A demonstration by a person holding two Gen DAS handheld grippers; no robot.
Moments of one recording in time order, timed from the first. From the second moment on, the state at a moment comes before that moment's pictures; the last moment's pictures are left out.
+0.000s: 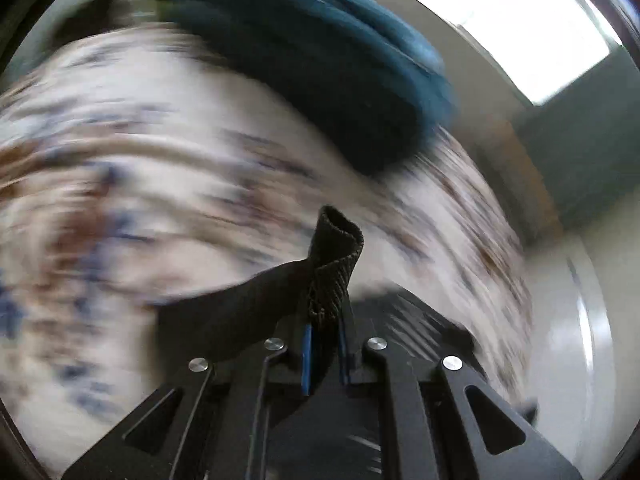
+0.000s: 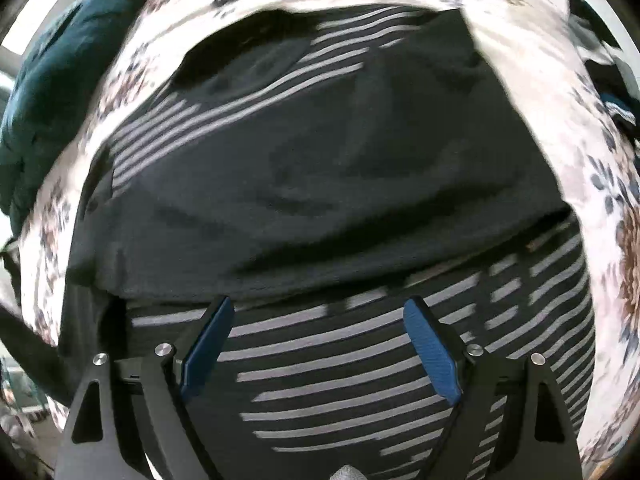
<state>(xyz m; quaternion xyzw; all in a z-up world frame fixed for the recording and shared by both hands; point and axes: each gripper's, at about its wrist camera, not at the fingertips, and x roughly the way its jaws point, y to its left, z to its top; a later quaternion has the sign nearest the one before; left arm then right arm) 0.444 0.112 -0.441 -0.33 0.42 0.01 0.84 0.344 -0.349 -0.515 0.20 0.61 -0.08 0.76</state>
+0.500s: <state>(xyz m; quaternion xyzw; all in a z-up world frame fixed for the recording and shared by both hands) 0.496 -0.142 -0.468 -0.20 0.52 -0.10 0.82 0.318 -0.475 -0.502 0.28 0.60 -0.07 0.75</state>
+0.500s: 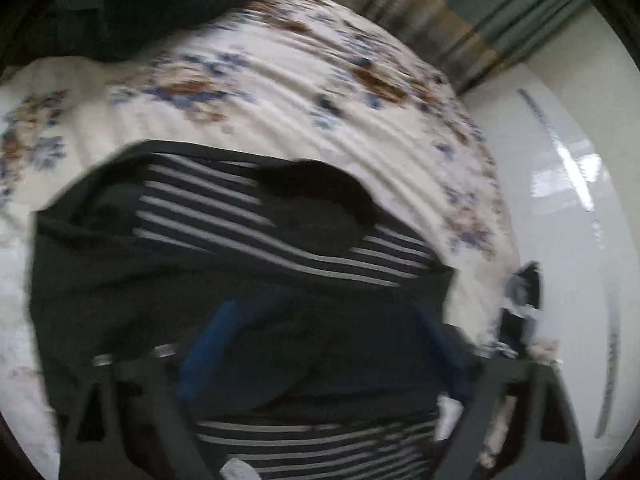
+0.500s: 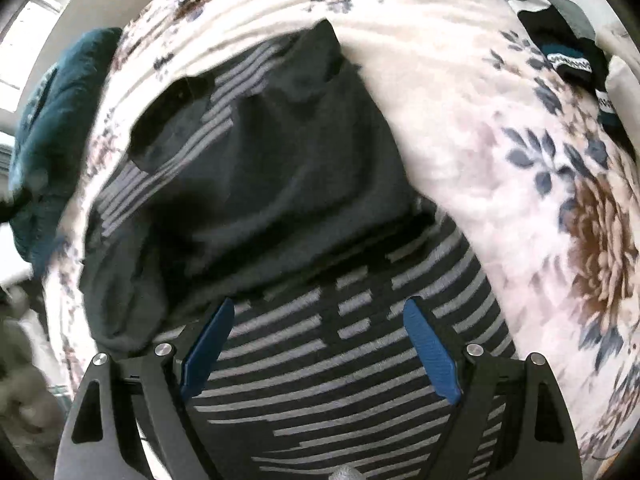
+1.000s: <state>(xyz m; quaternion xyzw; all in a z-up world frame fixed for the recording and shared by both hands) 0.394 0.067 -0.494 -0.13 0.53 0.19 0.82 0.489 -0.379 -0.563 0.26 0.68 0.03 0.68</state>
